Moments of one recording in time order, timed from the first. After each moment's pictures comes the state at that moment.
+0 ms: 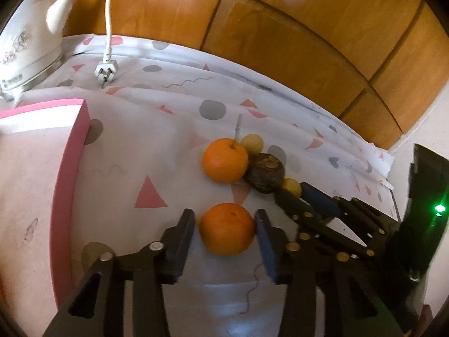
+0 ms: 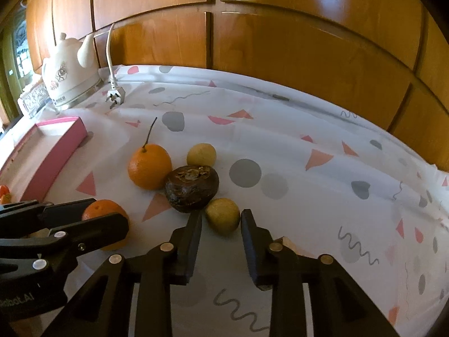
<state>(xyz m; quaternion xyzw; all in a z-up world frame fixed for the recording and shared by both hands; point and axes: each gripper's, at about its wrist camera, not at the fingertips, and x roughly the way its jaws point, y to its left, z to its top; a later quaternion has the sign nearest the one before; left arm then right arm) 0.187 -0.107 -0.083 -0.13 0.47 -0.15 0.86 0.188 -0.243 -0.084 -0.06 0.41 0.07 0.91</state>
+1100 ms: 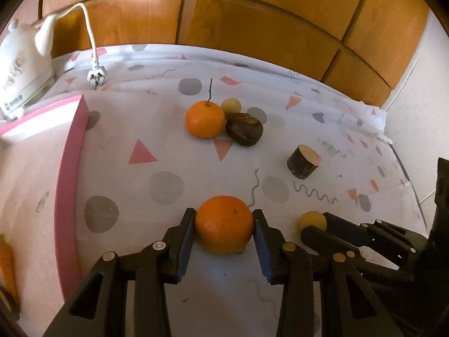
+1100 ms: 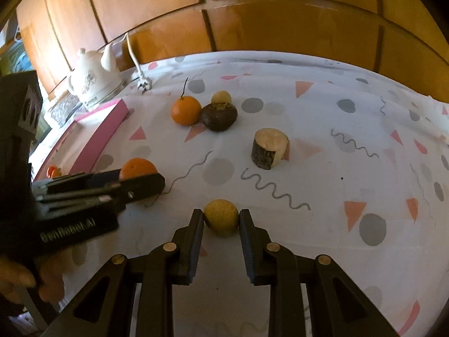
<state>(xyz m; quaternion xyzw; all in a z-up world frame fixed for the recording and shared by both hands) 0.134 -0.120 -0.084 -0.03 0.46 -0.18 0.87 0.090 -0.263 -0.086 0.05 0.43 0.10 0.90</state>
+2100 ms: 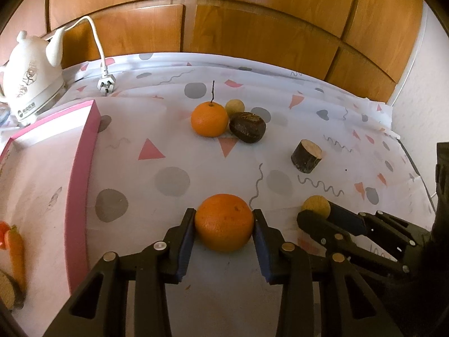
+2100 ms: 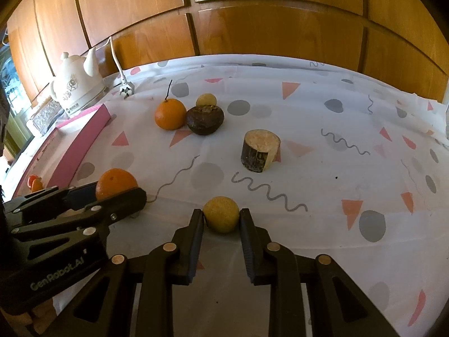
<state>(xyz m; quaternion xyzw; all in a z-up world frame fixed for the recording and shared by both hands) 0.117 -0.121 -0.083 -0.01 0.44 -0.15 0.88 0.093 -0.255 -0.094 0.04 0.42 0.05 0.91</state>
